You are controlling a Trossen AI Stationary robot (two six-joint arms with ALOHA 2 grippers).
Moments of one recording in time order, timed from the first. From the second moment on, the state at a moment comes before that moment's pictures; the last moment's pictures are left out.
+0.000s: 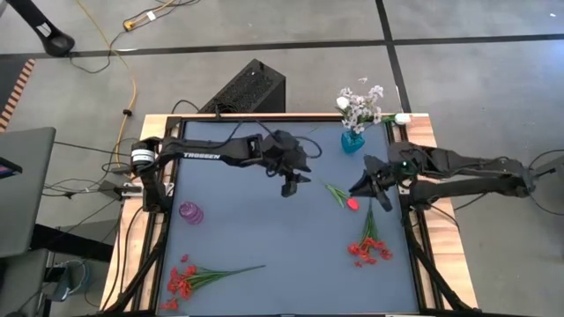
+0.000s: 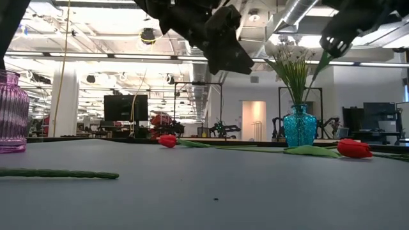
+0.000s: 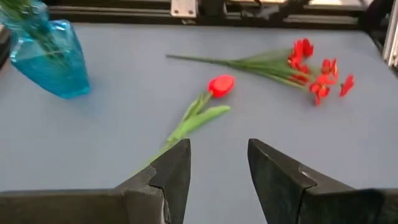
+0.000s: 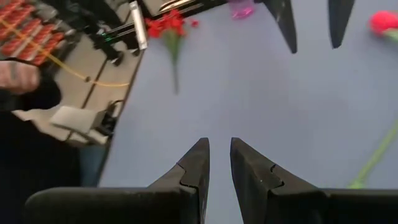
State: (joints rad) left arm 0.17 1.83 1.41 -0.18 0.22 0.07; right arm -0.10 0.68 0.68 -0.51 -0.34 0.23
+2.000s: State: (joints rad) left arm -0.25 1.69 1.13 -0.19 -0.29 0.07; right arm 0.57 1.74 0.97 -1.30 0.16 -0.58
